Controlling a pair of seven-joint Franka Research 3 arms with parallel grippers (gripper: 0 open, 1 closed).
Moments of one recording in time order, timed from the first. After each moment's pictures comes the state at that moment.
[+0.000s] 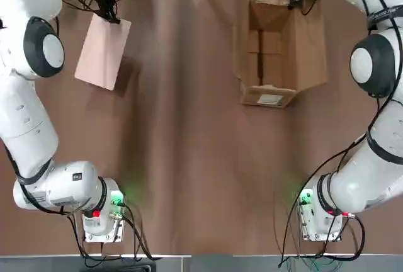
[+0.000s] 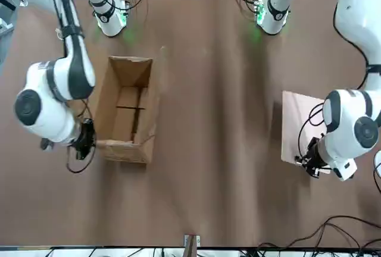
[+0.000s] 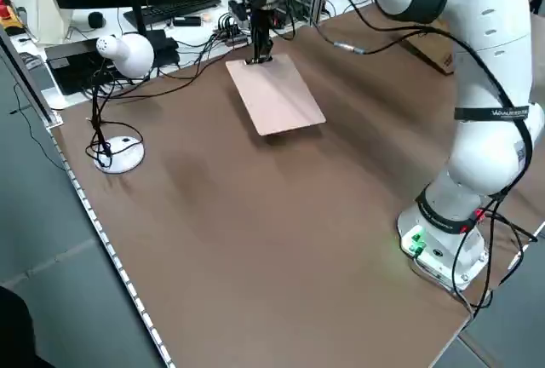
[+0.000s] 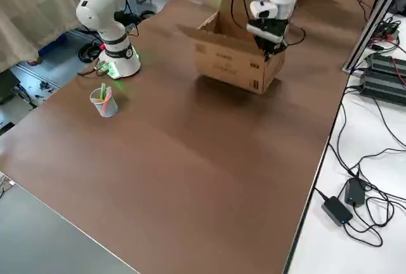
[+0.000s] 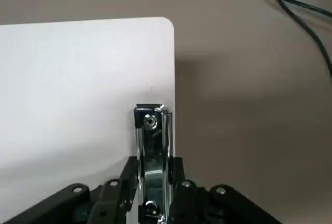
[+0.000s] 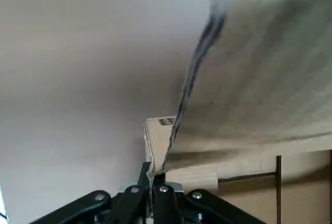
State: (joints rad) left arm 0.11 0.56 -0.14 -1.51 0.13 2.10 -1.33; right arm 0.32 0.44 -0.12 -1.50 0.02 1.91 1.92
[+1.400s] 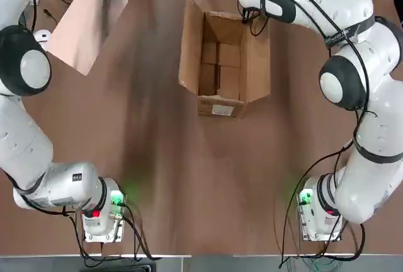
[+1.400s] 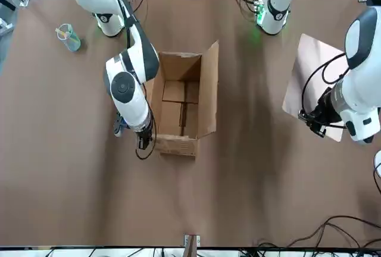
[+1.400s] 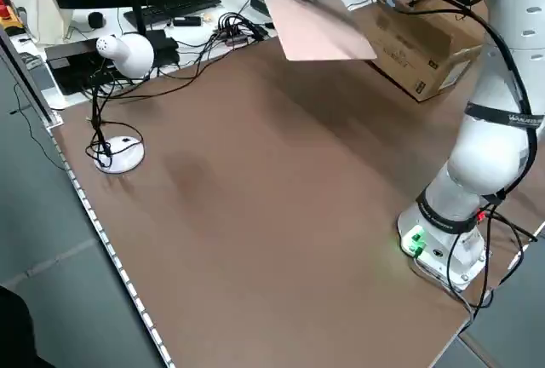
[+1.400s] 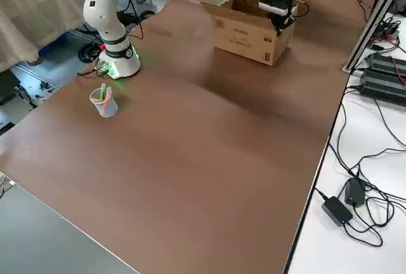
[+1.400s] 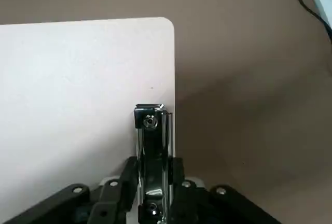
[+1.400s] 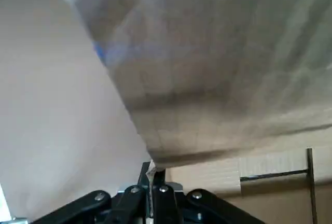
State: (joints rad) left arm 0.10 0.33 -0.30 -1.34 0.12 1.58 -1.28; right arm 0.59 0.57 -0.12 -1.42 0.04 2.08 2.26
